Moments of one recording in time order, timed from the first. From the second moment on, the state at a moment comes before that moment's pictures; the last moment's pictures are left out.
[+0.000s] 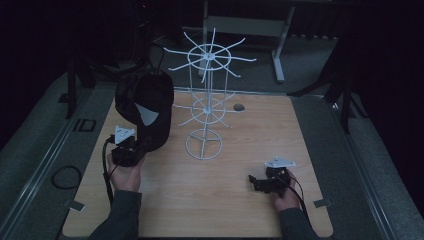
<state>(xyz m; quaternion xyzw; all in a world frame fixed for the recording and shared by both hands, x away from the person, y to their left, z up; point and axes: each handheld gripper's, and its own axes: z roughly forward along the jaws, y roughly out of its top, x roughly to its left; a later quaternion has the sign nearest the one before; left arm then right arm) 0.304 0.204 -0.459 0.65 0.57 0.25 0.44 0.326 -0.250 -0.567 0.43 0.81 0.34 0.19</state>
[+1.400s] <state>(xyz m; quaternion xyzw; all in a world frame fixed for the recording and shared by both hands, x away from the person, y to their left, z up) 0.294 0.201 -0.437 0.64 0.54 0.30 0.46 0.326 -0.250 -0.566 0.43 0.81 0.34 0.19</state>
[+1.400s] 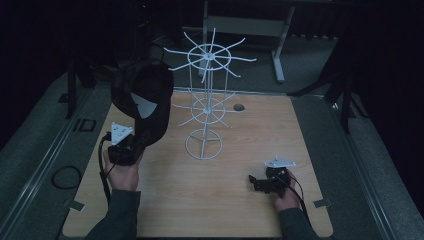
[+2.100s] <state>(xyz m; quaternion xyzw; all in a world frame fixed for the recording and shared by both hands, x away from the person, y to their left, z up) 0.290 0.198 -0.428 0.64 0.51 0.33 0.47 0.326 -0.250 -0.566 0.43 0.81 0.34 0.19</state>
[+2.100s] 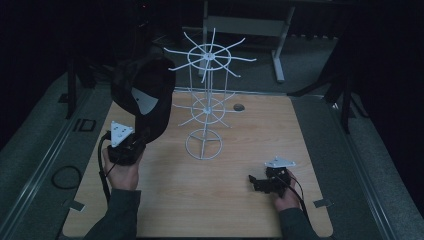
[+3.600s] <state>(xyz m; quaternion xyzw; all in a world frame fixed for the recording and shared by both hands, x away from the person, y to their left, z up) 0.283 0.194 -0.418 0.64 0.48 0.36 0.48 0.326 -0.250 -0.567 0.43 0.81 0.34 0.19</state>
